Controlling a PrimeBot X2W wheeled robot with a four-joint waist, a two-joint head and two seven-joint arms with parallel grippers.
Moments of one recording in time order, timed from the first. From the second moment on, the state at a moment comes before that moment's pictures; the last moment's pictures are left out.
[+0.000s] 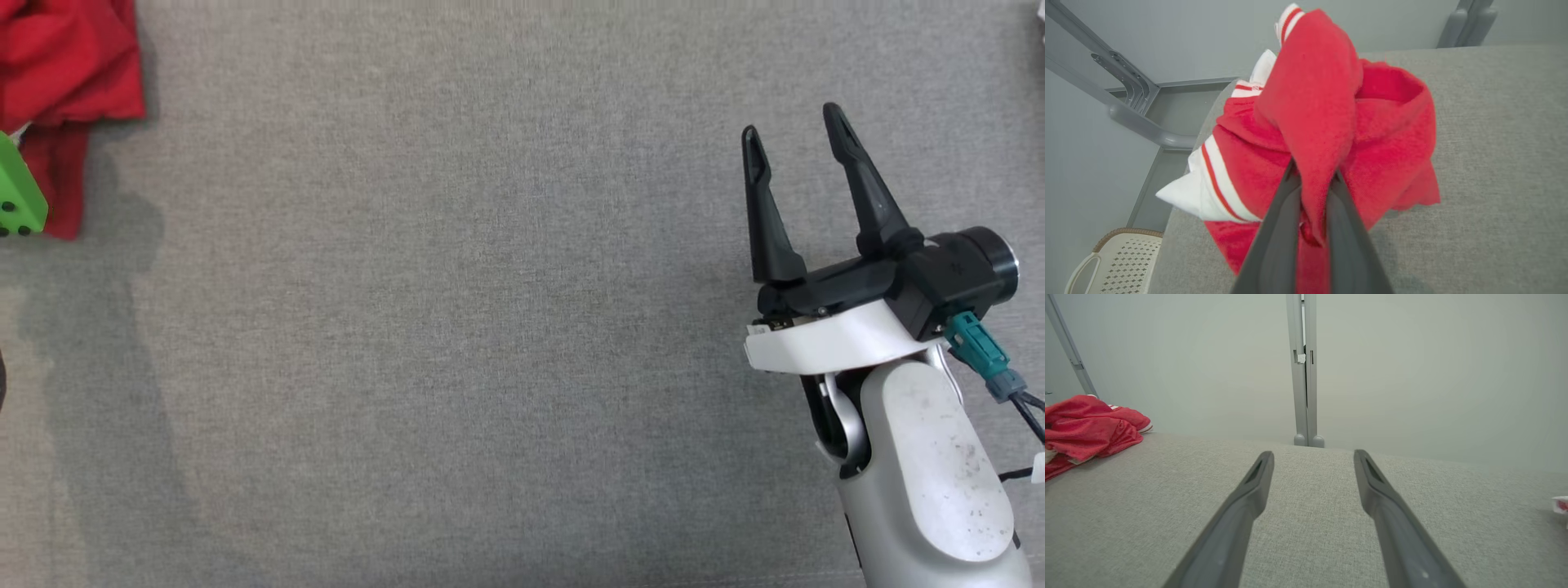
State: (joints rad) left arm -0.95 0.50 -0.21 0.80 -0.45 -0.13 0.19; right arm -0.37 -0.05 0.10 0.00 0.04 0.13 -0.25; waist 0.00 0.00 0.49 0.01
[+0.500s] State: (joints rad) left arm -0.90 0.55 -0.39 0.52 -0.54 -0.13 0.17; right arm -0.28 -0.05 0.08 0.07 0.10 0.13 -0.26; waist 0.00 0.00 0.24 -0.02
